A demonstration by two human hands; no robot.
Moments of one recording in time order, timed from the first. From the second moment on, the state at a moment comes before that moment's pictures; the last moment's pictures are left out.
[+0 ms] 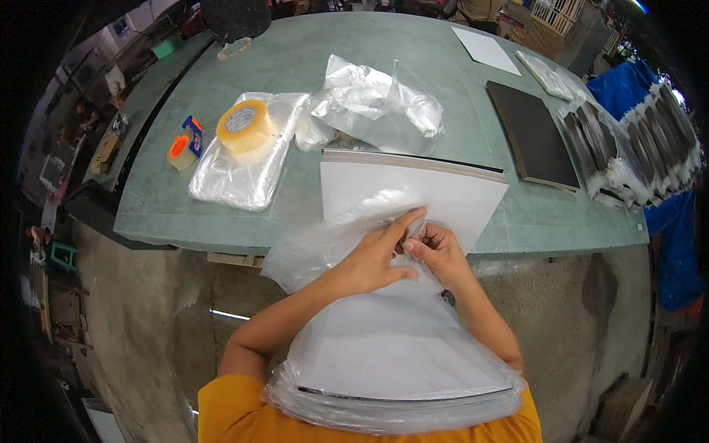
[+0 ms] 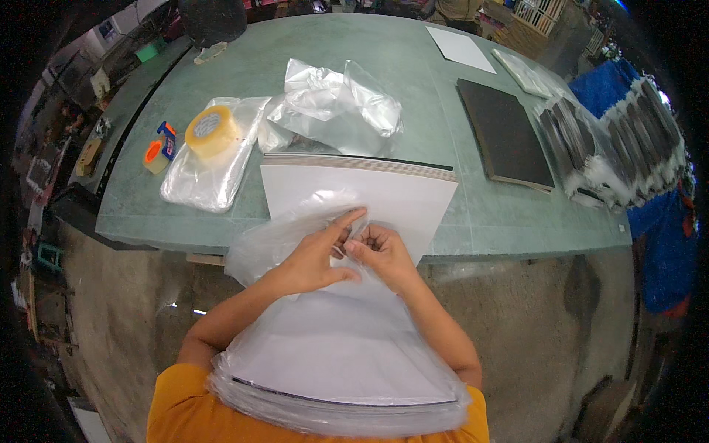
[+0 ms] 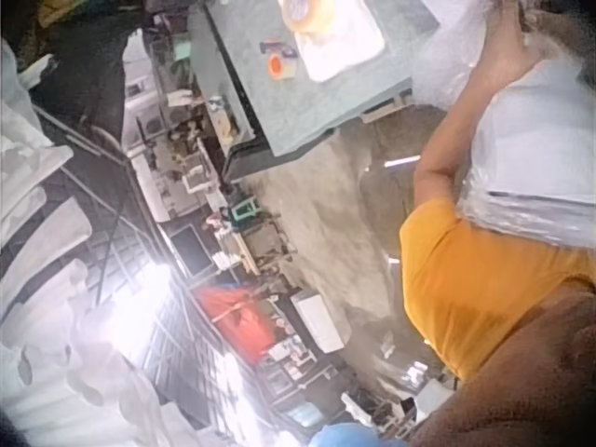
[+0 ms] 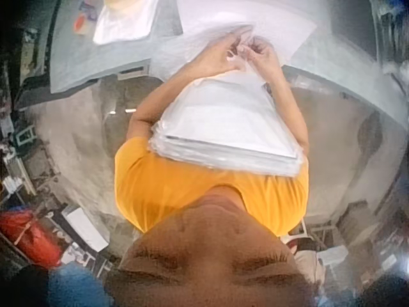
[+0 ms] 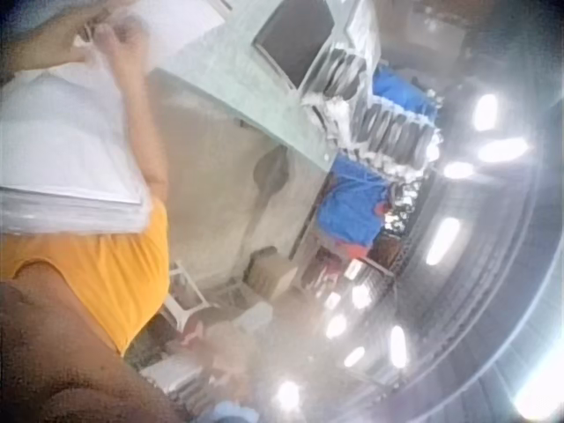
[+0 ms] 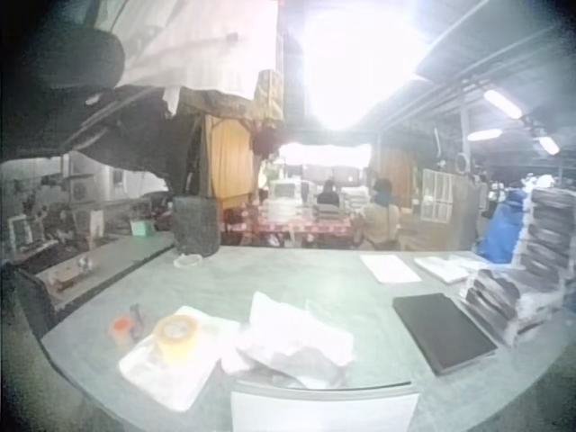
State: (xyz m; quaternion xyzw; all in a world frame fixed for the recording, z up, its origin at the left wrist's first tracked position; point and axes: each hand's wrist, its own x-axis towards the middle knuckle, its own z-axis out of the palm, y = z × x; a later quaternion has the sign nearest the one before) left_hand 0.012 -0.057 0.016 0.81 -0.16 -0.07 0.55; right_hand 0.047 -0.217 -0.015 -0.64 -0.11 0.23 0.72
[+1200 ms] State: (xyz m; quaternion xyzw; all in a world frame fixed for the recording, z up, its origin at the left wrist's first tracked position) left_hand -0.073 0.200 -0.021 0.84 0.27 0.40 0.26; right_hand 0.046 -0.330 0.000 -0.56 -0.04 0.16 0.81
